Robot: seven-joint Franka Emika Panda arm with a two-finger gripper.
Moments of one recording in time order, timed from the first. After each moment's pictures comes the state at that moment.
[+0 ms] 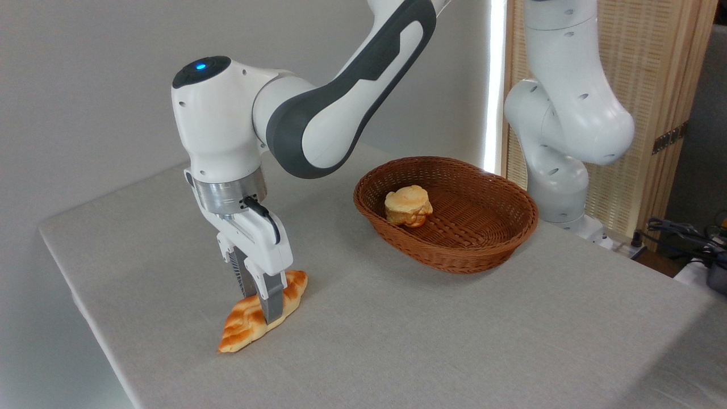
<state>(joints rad) -0.18 0.19 0.01 -1.90 -0.04 2.13 0.62</state>
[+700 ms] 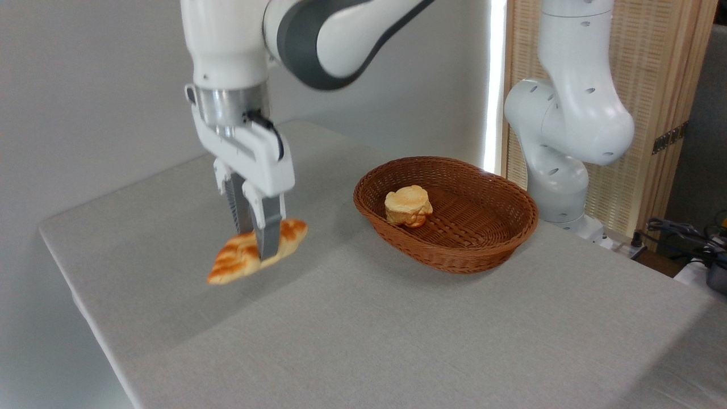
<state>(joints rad) -0.19 -0.02 -0.01 -1.88 -0.04 1.98 0.62</state>
